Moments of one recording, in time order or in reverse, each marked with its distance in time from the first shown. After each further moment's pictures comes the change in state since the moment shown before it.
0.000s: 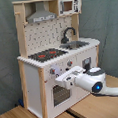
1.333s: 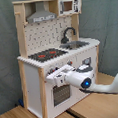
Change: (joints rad) arm -0.213 0.002 0.011 0.154 0.008 0.130 0.019
